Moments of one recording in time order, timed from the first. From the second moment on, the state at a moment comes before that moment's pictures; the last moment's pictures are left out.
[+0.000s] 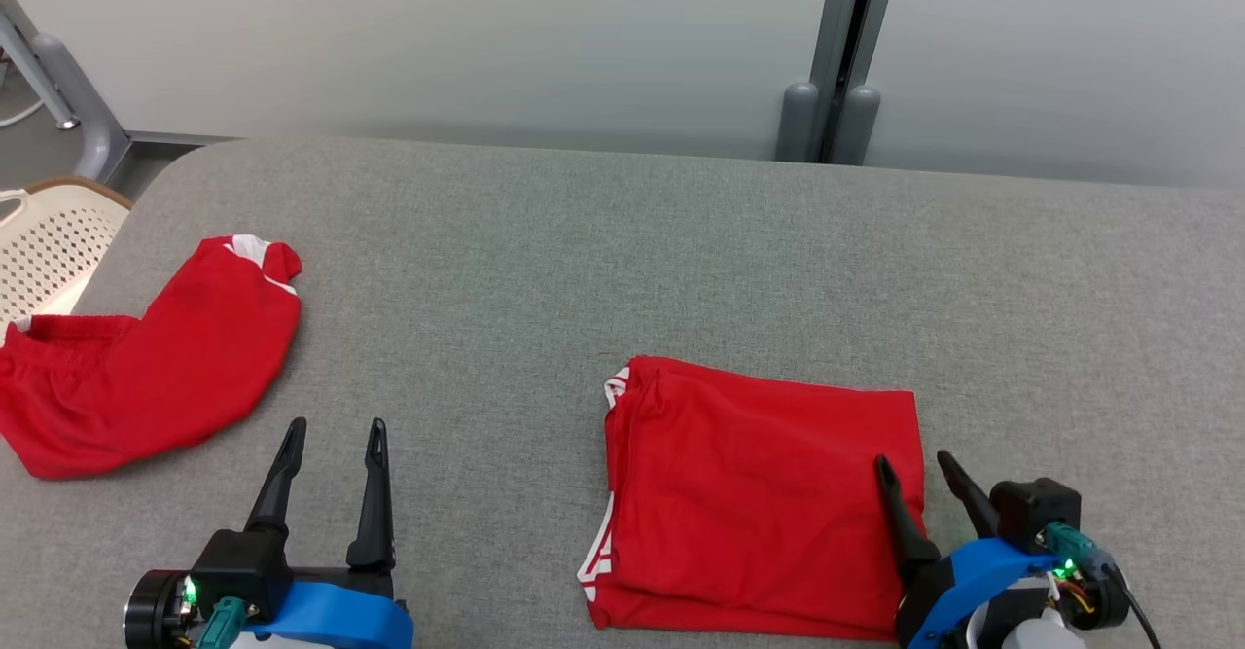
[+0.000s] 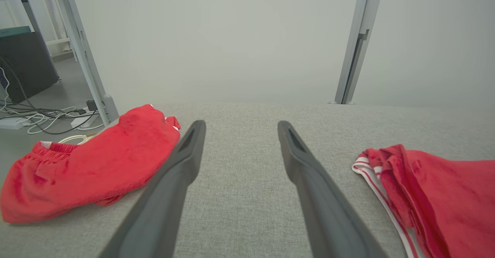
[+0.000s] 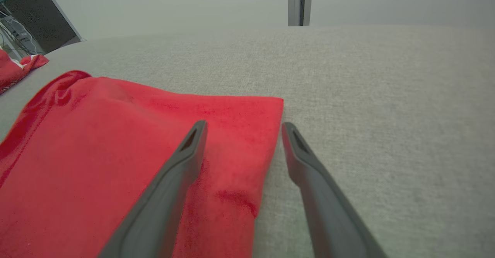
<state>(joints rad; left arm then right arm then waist) -0.02 0.06 -0.01 0.24 -0.07 -0.12 -0.26 -0.25 -0.05 0.06 0.68 0.17 0.13 -0.26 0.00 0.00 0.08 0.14</state>
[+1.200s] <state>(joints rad) -0.11 0.06 -0.02 0.20 -0.08 -0.12 -0.26 -0.41 -0.17 0.05 0.68 0.23 0.13 -0.26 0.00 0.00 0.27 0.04</state>
